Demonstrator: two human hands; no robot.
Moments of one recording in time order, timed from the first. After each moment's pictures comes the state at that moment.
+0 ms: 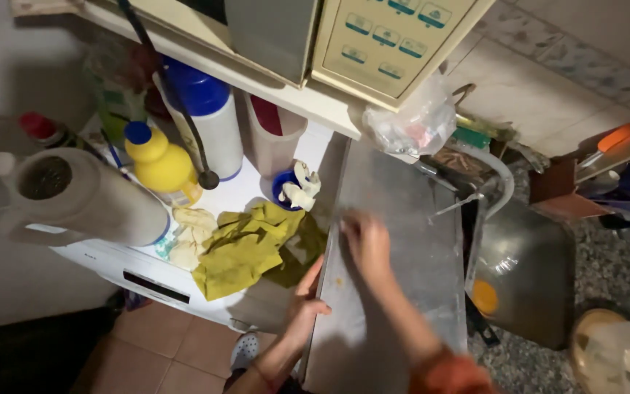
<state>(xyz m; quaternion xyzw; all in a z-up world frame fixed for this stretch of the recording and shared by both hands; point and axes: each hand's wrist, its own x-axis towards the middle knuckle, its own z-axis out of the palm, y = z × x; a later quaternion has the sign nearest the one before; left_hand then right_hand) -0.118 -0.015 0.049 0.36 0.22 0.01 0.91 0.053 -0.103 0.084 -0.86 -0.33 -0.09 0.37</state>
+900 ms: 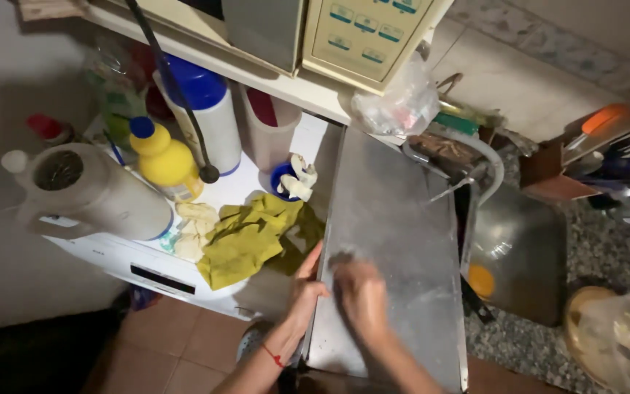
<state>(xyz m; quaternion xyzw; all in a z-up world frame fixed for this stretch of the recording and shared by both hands) -0.118 -0.015 0.047 0.38 0.24 0.02 0.89 -0.064 -0.137 0.111 -0.88 -0.28 -0.08 0.37</state>
